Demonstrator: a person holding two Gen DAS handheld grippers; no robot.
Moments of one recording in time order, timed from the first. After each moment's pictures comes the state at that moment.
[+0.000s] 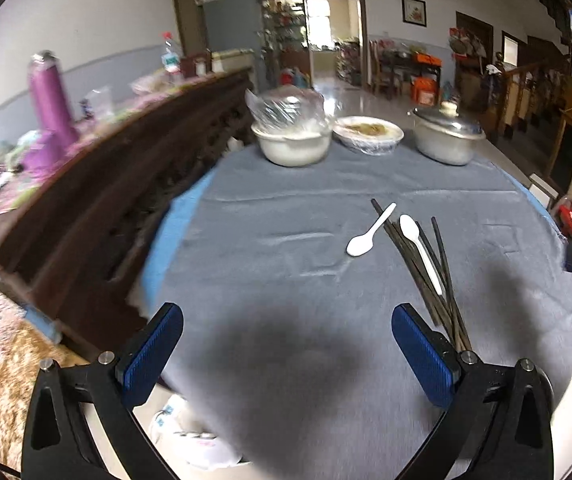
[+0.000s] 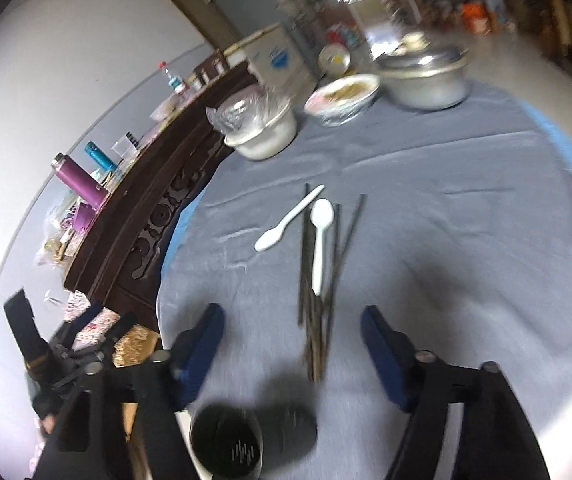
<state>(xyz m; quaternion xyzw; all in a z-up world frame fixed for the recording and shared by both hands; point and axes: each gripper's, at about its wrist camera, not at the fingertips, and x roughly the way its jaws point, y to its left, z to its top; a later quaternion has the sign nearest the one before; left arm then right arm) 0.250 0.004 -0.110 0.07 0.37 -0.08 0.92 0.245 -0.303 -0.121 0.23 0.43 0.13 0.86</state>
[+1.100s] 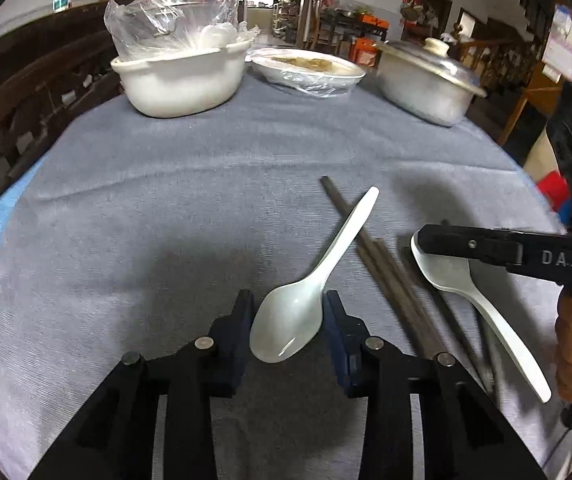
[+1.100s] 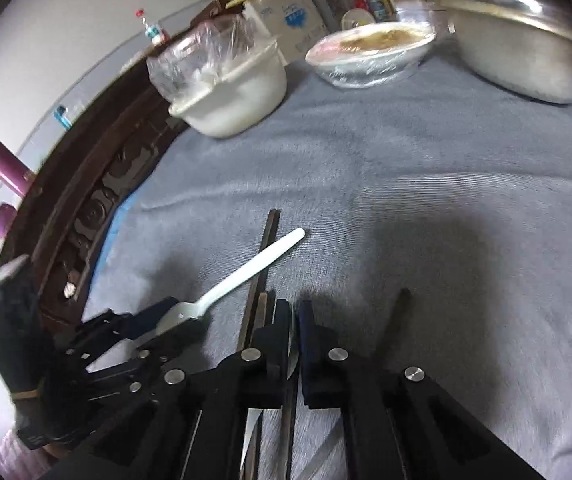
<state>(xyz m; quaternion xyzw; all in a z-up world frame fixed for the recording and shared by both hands) 0.422 -0.082 -0.232 0.03 0.45 -0.22 0.86 0.443 -0.287 -0.234 0.19 0.47 0.16 0.85</state>
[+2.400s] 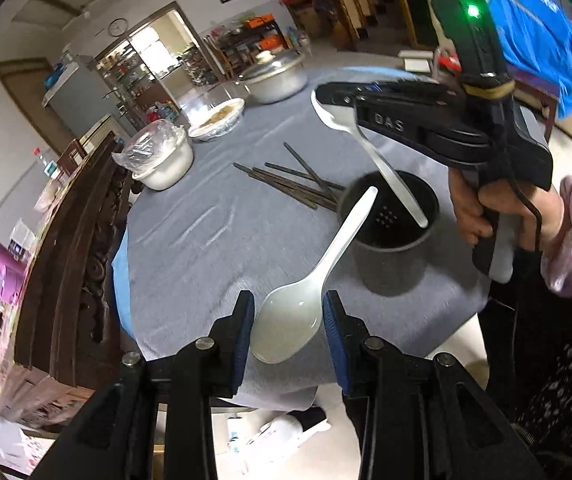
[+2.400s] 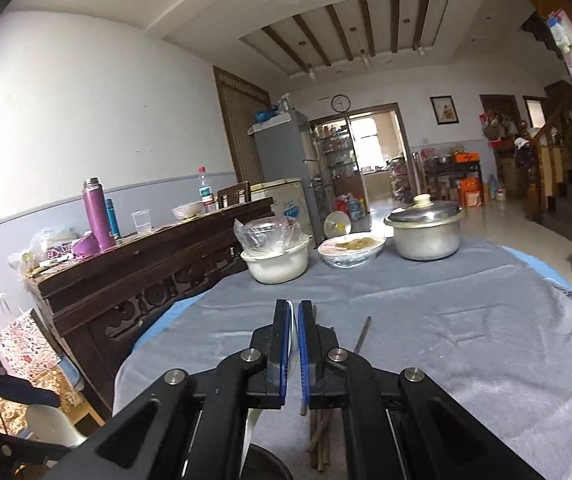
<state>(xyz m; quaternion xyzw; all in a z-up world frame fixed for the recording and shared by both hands) 0.100 -0.043 -0.113 0.34 0.34 -0.26 0.84 0.146 -0.218 -0.139 0.11 0.11 0.04 0.99</state>
